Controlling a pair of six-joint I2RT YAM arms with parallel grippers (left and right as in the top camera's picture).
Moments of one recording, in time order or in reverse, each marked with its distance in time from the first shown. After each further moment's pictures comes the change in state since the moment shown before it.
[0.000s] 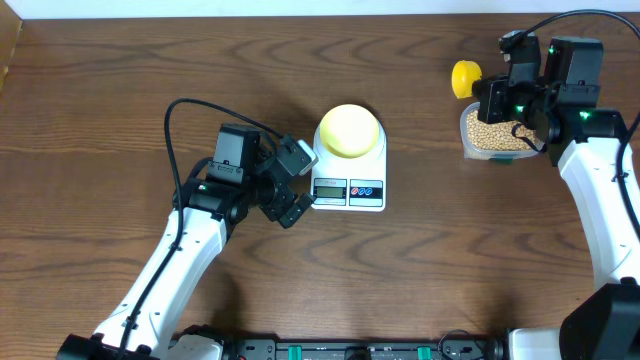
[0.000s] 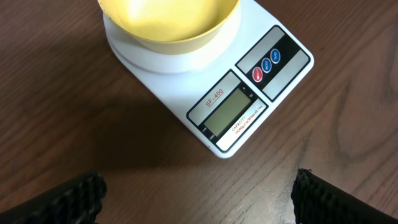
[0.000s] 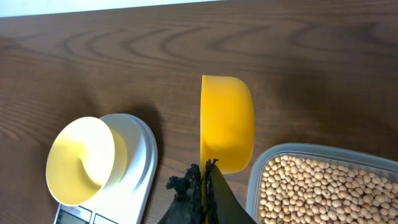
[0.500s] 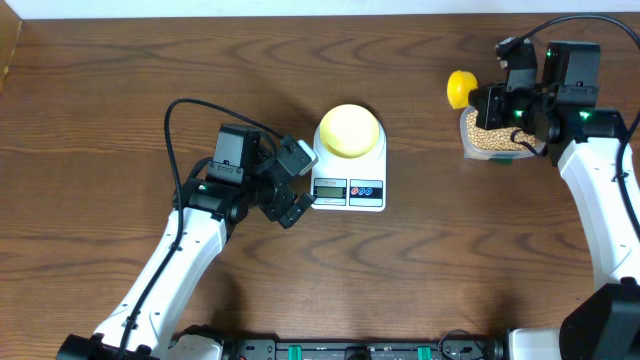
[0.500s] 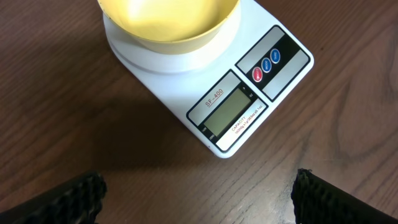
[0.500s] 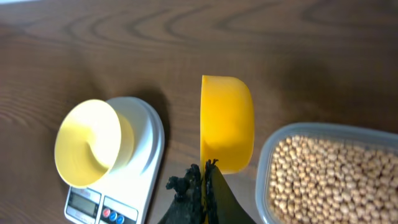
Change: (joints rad) left arm 0.000 0.000 0.000 0.000 0.000 0.000; right arm 0.000 0.000 0.000 -0.074 -0.022 -0.003
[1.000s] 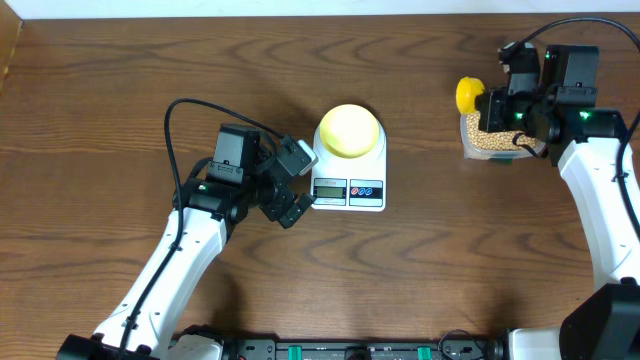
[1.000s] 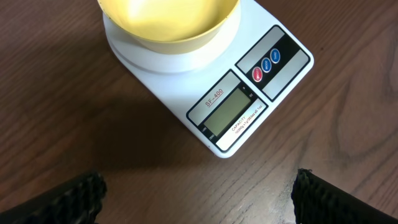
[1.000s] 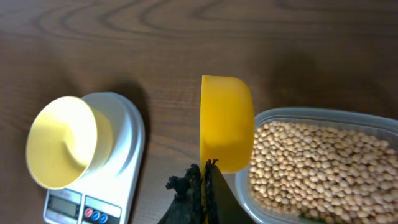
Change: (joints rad) left arm 0.000 0.000 0.000 0.000 0.000 0.000; right arm 0.000 0.000 0.000 -0.029 0.084 0.007
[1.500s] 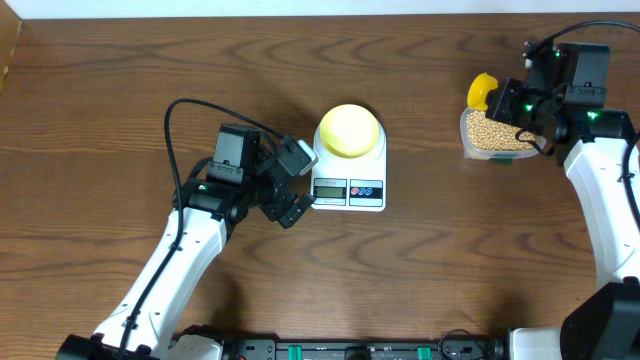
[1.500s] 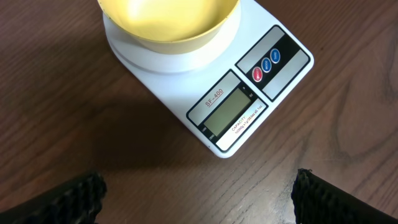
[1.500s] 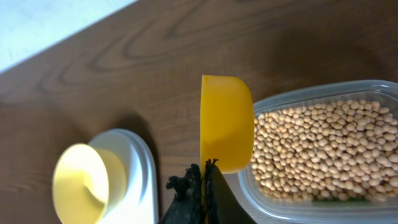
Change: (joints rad) left arm 0.000 0.000 0.000 0.000 0.000 0.000; right arm -0.030 0.000 0.000 0.035 0.034 0.298
